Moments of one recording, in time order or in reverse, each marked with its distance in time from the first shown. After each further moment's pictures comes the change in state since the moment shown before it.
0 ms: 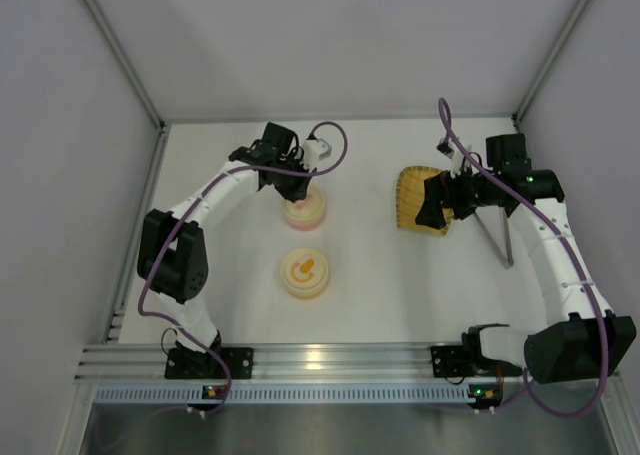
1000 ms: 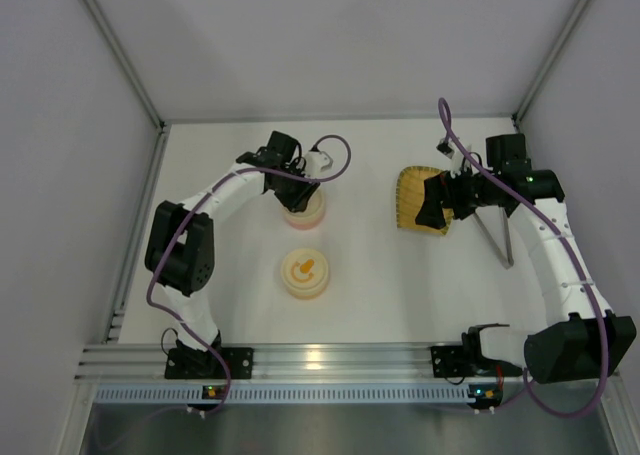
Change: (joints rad) left arm 0.003 0.065 -0.038 0.030 -0.047 0.080; right arm 0.000 0.000 0.000 0.000 0.000 0.000
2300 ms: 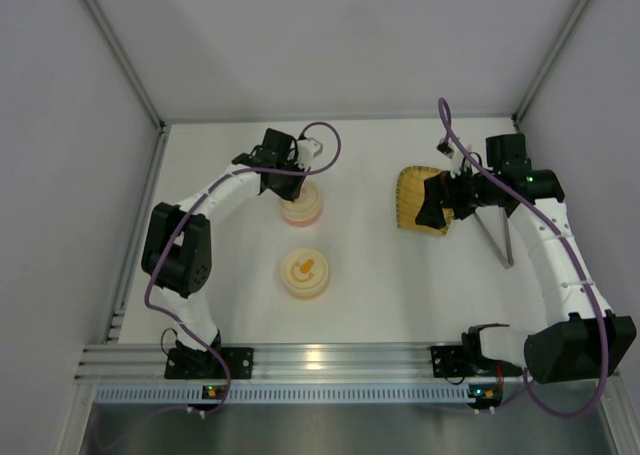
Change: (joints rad) left arm 0.021 -0.020 -0.025 0.118 -0.094 -0.192; right arm 0.000 0.000 0.000 0.000 0.000 0.000
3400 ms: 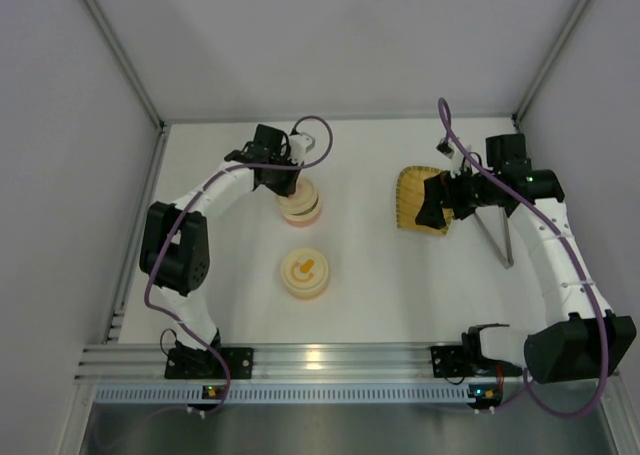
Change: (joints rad) left arm 0.050 0.006 0.017 0.001 0.047 0.000; right arm 0.000 0.000 0.000 0.000 0.000 0.000
